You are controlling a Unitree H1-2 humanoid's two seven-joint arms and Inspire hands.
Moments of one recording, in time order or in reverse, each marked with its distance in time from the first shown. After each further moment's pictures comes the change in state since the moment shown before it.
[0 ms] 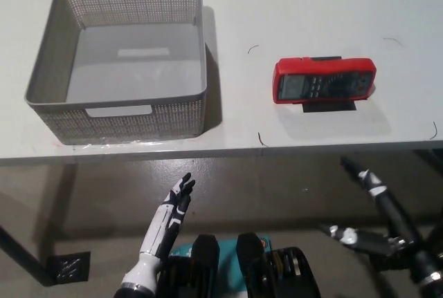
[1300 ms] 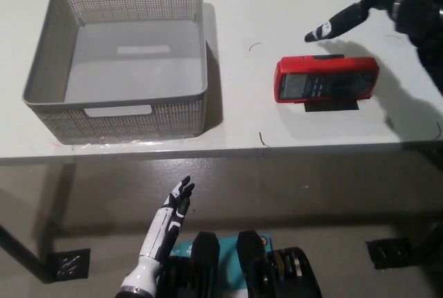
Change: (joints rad) left_arm 0.005 0.000 -0.001 0.005 0.001 0.000 0.009; right_arm -1.148 -0.089 0.477 0.807 -0.331 0.404 0.335
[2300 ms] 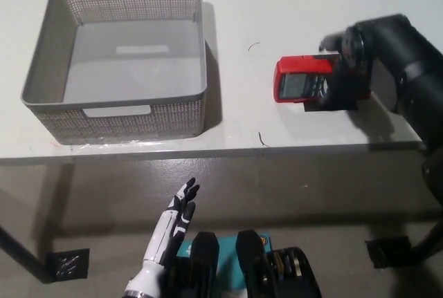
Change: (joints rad) left_arm 0.016 0.009 -0.051 -0.002 0.004 -0.042 0.041; right_arm -0.094 0.184 0.233 0.601 -0.180 -0.166 0.043
